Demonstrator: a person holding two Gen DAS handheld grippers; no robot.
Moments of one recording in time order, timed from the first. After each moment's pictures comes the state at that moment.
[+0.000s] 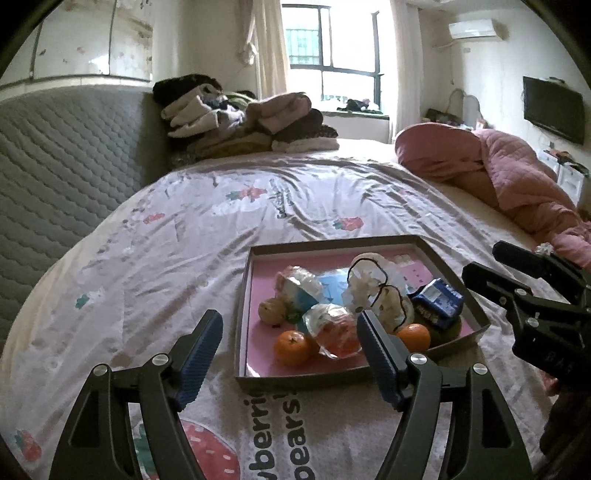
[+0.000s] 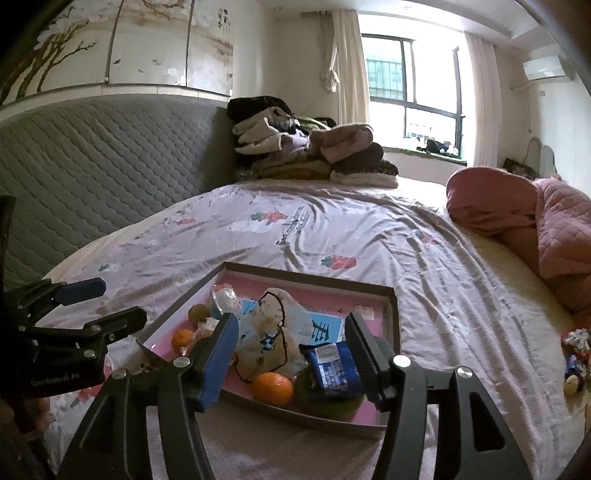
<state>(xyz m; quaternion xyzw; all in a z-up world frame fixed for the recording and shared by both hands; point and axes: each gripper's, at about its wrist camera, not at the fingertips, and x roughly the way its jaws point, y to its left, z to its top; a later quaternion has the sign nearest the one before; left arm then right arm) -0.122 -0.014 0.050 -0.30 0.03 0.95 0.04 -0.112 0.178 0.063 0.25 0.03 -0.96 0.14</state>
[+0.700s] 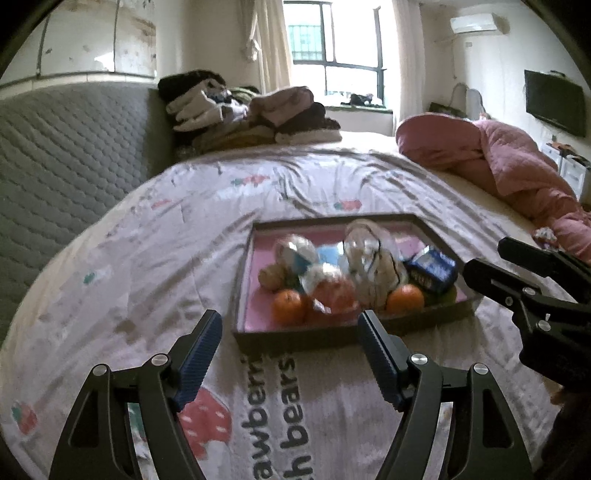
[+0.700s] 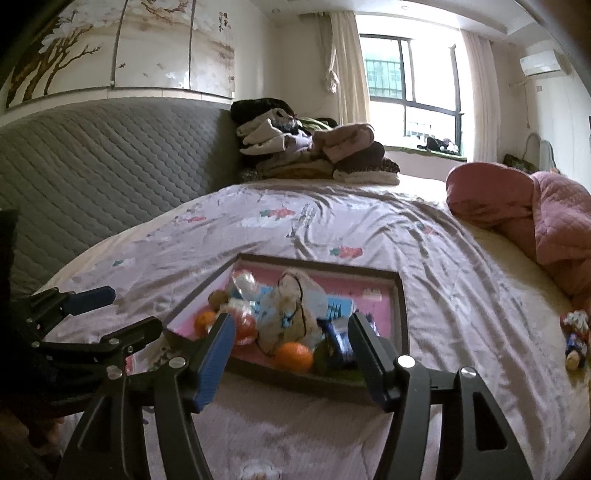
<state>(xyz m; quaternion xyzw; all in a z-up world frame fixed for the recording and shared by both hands) -0.088 -0.010 0.024 -0.32 0.03 0.95 0.03 -0.076 0.174 0.044 0.27 0.02 -0.95 0.14</state>
